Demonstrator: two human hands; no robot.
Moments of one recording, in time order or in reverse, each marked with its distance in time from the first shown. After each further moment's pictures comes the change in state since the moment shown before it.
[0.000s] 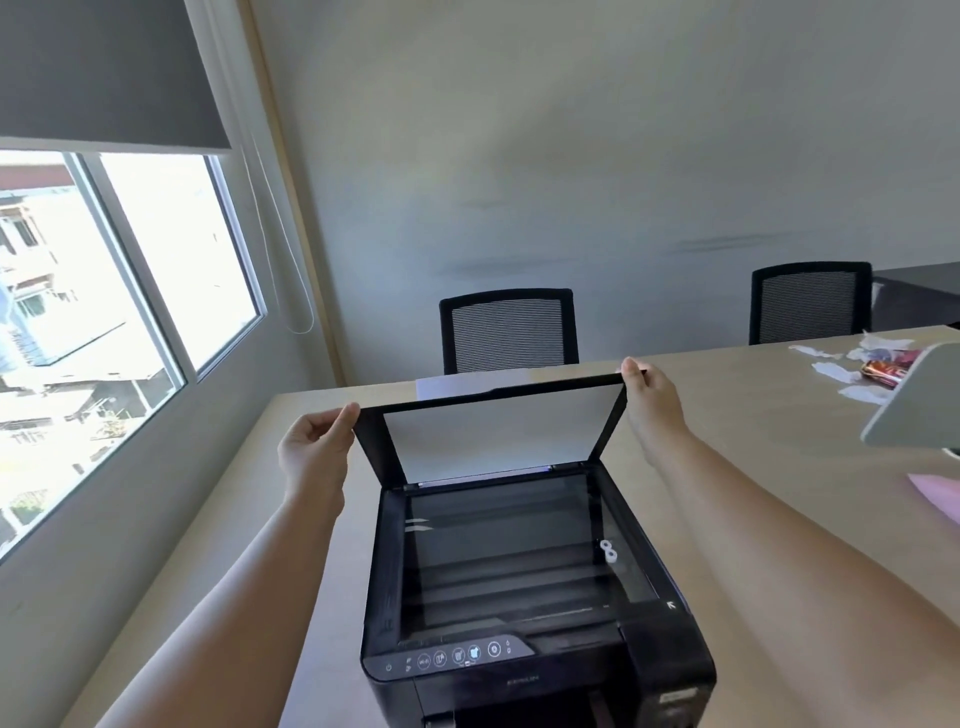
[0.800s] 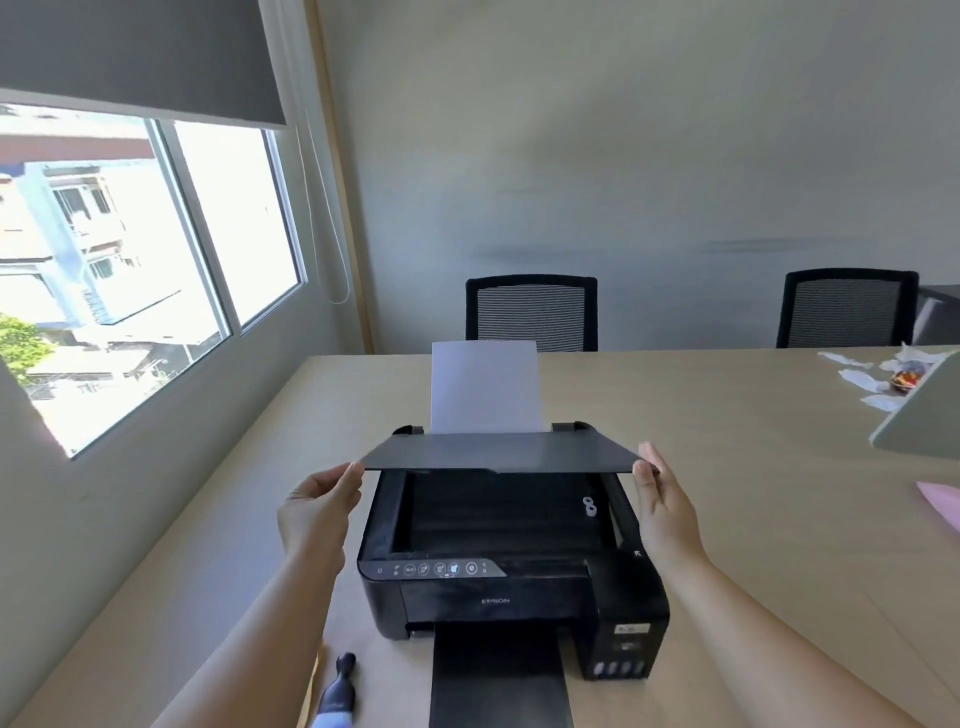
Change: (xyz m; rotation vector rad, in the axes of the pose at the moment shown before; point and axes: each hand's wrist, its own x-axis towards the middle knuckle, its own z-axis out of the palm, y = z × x) left_hand -0.121 -0.061 -0.060 -0.019 0.154 -0.160; right_hand -0.136 0.091 -0.068 -0.093 -0.194 -0.030
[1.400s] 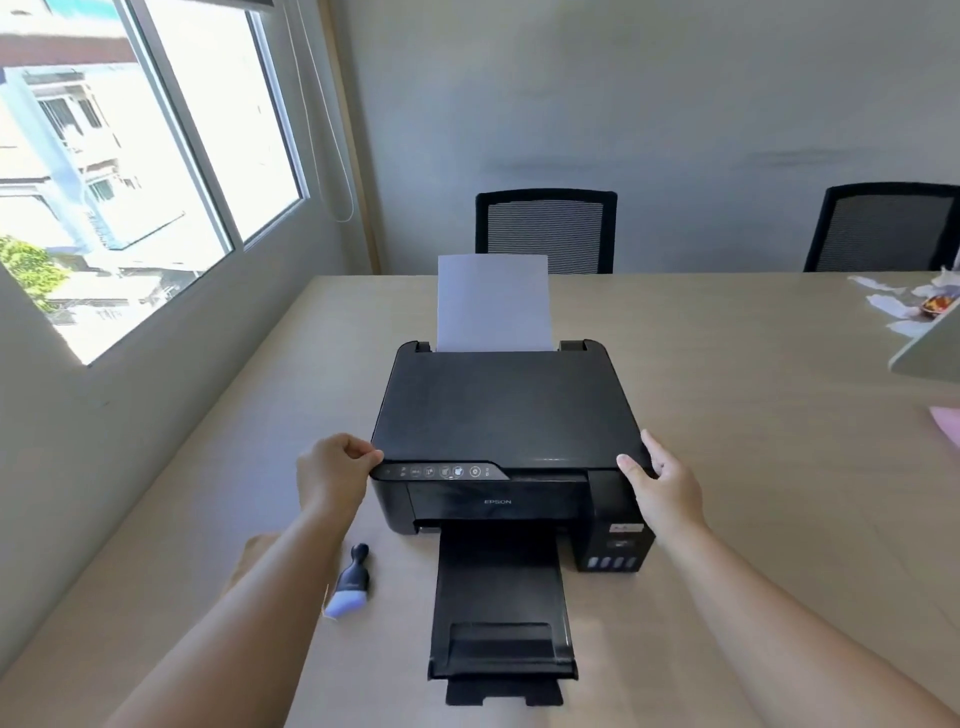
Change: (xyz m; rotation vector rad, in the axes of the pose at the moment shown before) left_hand -0.025 -0.041 -0.030 0.859 -0.021 0.137; right_hand -0.046 0.056 0.000 -0.108 -0.047 0.276
